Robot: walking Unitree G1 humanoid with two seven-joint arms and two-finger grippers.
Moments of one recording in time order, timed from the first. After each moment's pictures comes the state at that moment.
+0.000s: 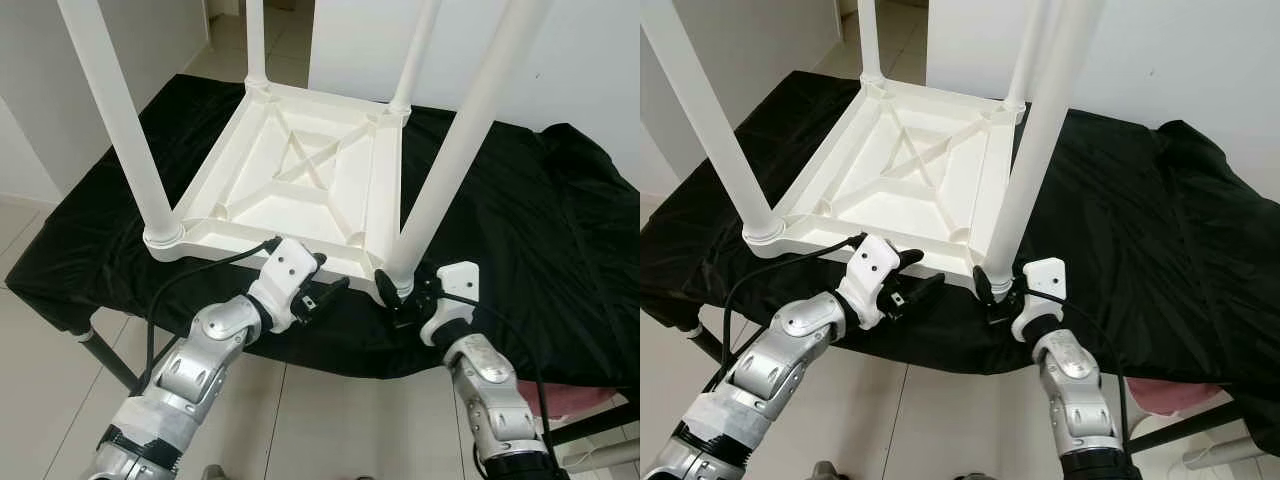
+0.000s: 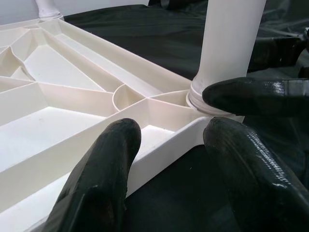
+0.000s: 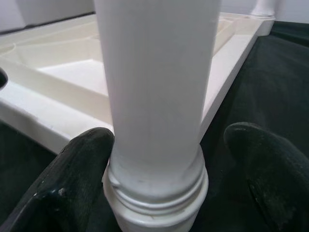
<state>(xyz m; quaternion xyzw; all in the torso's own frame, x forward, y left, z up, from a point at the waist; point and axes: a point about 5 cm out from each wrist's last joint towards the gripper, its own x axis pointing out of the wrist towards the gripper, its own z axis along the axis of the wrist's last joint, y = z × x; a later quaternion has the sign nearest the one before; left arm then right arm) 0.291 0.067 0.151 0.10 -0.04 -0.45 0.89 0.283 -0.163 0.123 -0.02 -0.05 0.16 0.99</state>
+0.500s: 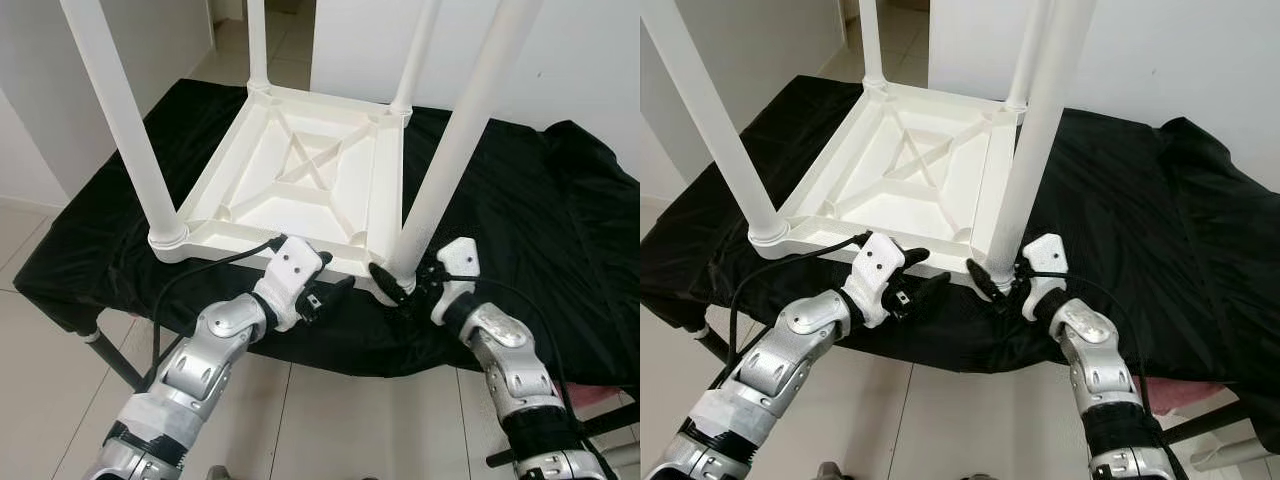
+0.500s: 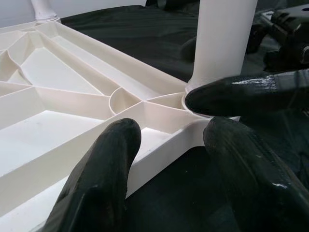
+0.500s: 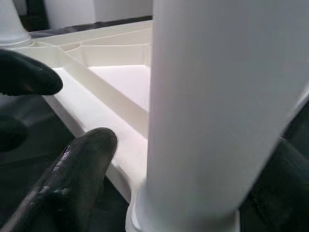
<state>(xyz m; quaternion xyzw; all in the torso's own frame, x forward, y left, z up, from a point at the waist) 0.293 0.065 0.153 0.10 -0.04 -0.45 0.89 0.313 -0.164 0.136 -0.07 -0.05 0.31 0.95</state>
